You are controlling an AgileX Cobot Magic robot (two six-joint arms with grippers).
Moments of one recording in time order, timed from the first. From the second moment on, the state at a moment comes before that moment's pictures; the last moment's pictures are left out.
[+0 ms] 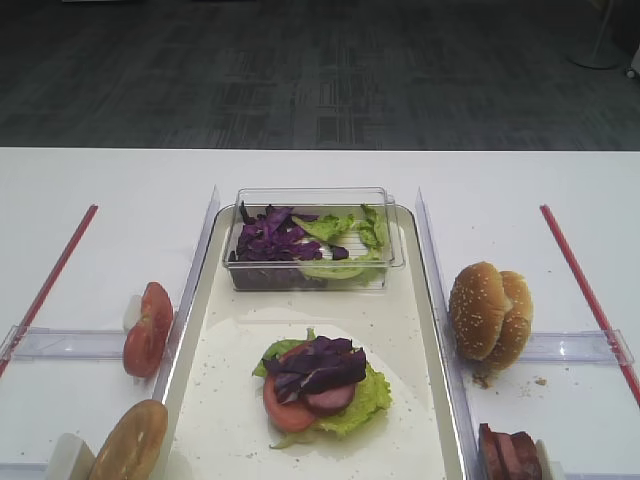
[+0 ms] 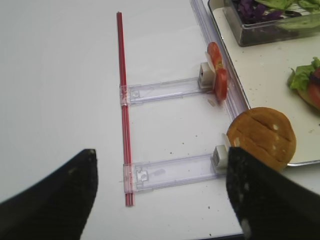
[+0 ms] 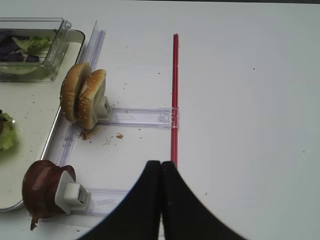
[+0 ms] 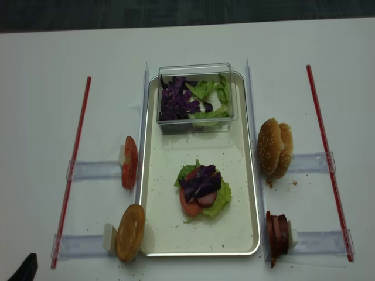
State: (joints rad) left arm 0.02 -0.02 -0.49 -0.06 1.19 0.08; right arm -0.02 -0.02 -0.48 0.10 1.14 -0.07
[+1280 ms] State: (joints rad) left arm 0.02 -0.02 -0.49 -0.06 1.19 0.07; right arm -0.02 -0.02 -0.48 0.10 1.14 -0.06
